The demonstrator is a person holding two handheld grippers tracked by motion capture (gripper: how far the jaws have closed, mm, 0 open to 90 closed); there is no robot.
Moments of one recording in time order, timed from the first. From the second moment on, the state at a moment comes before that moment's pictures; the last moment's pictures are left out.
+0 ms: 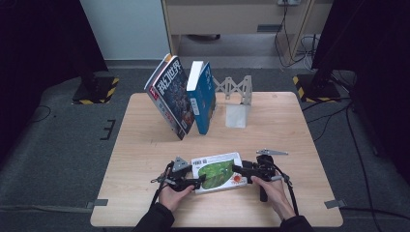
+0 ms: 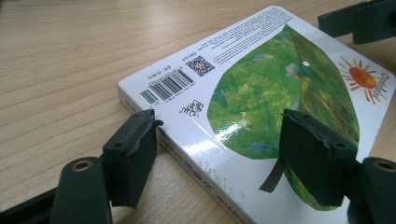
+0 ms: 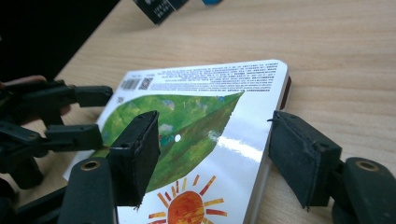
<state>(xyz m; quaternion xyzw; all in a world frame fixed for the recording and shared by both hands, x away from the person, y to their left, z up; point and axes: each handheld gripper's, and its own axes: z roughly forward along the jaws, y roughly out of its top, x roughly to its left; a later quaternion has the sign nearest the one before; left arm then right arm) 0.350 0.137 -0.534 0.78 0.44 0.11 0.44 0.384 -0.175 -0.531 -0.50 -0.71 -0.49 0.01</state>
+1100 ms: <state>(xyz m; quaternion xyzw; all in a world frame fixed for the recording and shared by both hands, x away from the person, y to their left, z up) 0.348 0.141 -0.536 0.77 0.45 0.08 0.45 0.378 -0.185 -0.522 -0.51 -0.66 -0.54 0.05</state>
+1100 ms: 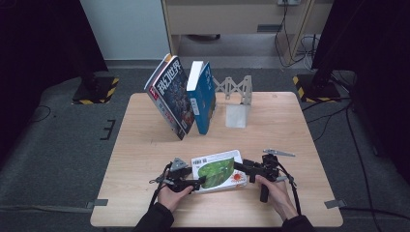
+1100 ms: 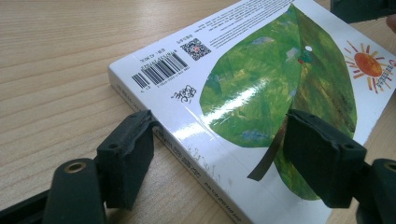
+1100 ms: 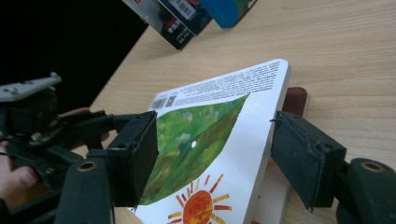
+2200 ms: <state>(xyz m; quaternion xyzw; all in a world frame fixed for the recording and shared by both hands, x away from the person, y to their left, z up) 0.347 0.147 -0.537 0.77 0.45 0.06 0.46 0.375 -0.186 -0.515 -0.50 -0.66 -0.56 0.07</state>
